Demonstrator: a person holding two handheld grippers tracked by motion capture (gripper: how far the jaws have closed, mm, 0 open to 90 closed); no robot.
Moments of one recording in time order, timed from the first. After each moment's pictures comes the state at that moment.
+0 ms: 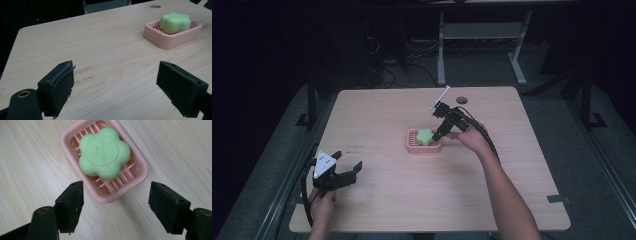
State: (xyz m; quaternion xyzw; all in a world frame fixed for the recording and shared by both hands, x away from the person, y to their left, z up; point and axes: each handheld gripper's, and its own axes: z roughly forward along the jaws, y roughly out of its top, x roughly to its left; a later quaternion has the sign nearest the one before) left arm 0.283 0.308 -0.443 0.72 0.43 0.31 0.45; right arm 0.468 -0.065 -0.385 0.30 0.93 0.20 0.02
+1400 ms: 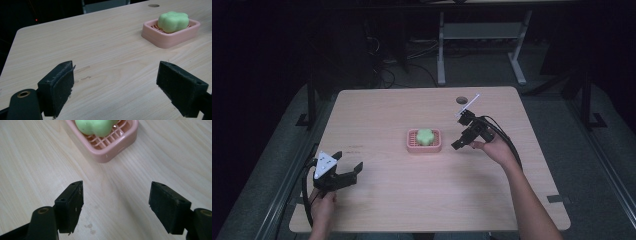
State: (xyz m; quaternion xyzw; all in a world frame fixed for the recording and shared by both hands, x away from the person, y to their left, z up) left arm 0.282 0.306 -0.443 0.72 0.43 0.31 0.45; right arm 0.433 -0.135 -0.389 0.33 0.91 0.24 0.01
